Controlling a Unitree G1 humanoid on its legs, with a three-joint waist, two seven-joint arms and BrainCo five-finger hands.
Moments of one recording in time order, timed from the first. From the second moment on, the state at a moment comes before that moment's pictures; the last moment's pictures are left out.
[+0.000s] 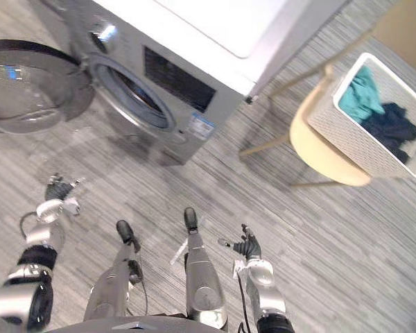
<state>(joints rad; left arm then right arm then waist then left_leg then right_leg) -0.50 0.37 0.23 0.83 -0.41 0.08 0.30 0.11 -0.15 -0.09 0.43 0.16 0.09 -0.03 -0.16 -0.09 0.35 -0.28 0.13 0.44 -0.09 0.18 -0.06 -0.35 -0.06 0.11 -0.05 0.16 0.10</state>
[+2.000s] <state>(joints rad) 0.03 0.03 0.32 1.02 -0.35 0.07 0.14 0.13 0.00 -0.48 0.91 0.23 0.11 -0.07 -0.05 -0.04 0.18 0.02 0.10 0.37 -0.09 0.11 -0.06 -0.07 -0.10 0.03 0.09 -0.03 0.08</state>
